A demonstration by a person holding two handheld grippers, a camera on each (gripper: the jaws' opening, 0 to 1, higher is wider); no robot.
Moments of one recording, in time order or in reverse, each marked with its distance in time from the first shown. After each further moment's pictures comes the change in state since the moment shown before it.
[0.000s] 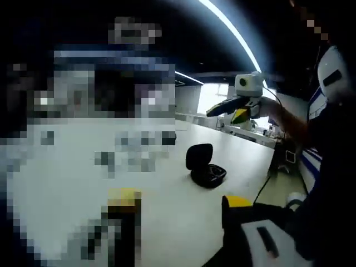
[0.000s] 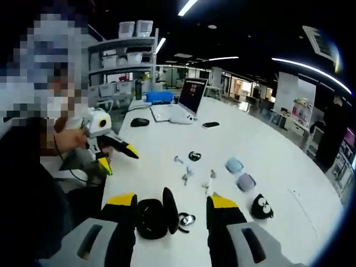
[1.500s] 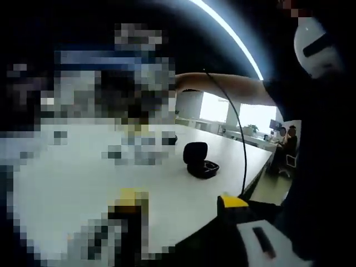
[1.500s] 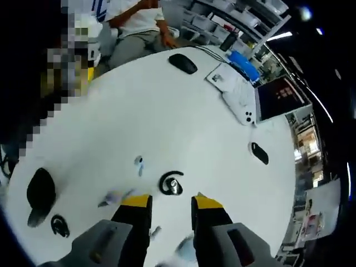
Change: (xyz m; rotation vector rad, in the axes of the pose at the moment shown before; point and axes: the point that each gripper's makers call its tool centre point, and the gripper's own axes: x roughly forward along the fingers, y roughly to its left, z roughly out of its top) left arm -0.047 0.002 -0.013 -0.010 -0.046 0.012; right arm 0.222 -0.069 0.043 -0.859 0.450 0.317
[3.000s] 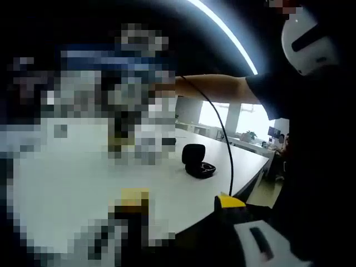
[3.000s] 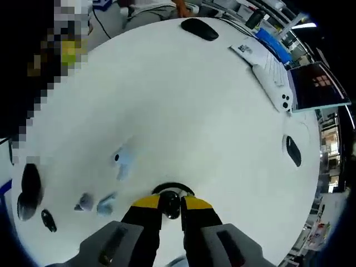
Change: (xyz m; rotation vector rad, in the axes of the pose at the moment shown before) left arm -0.011 0.001 -0.003 -0.040 -0.036 -0.014; right arm 0.060 -0.008 -0.025 0.016 0.168 0.216
